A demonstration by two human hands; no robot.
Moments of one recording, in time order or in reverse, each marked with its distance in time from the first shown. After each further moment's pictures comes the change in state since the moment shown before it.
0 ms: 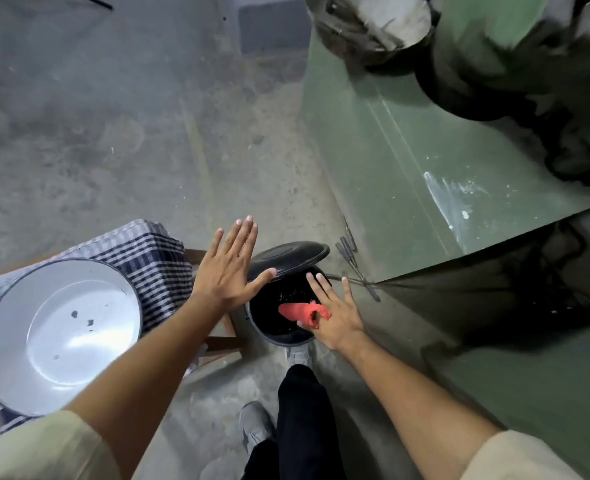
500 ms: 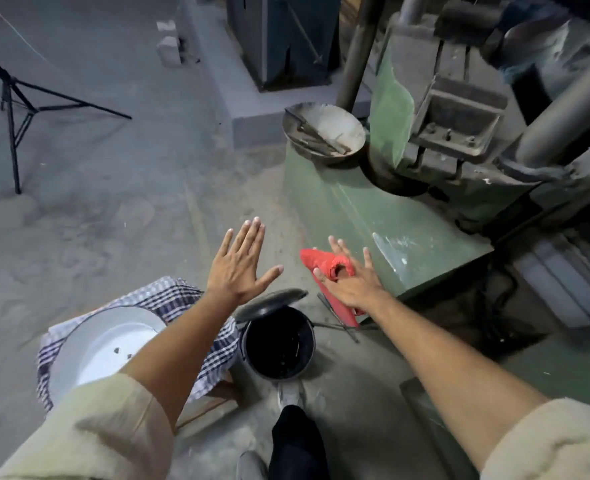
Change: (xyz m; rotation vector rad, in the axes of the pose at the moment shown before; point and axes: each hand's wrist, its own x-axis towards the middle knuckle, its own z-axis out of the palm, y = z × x) left_hand -0.044 0.034 -0.185 -0.063 0.262 0.070; right_hand -0.129 0.060 -0.215 0.254 0.243 0.165
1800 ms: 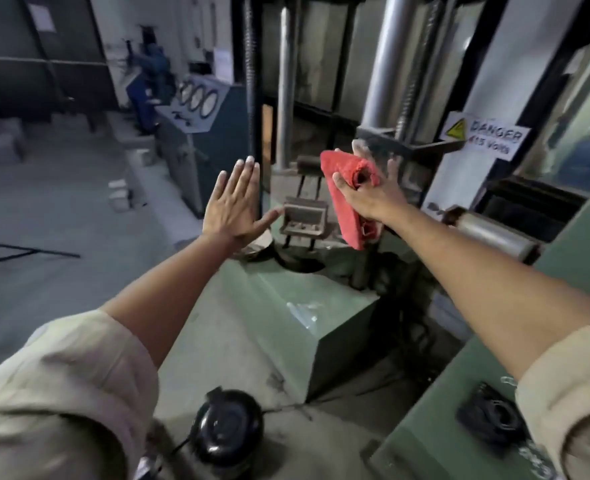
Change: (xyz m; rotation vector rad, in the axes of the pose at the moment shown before) left_hand -0.031 0.266 -0.321 0.098 0.528 0.244; right_hand -0.322 0.141 -0.318 0.018 0.785 0.210
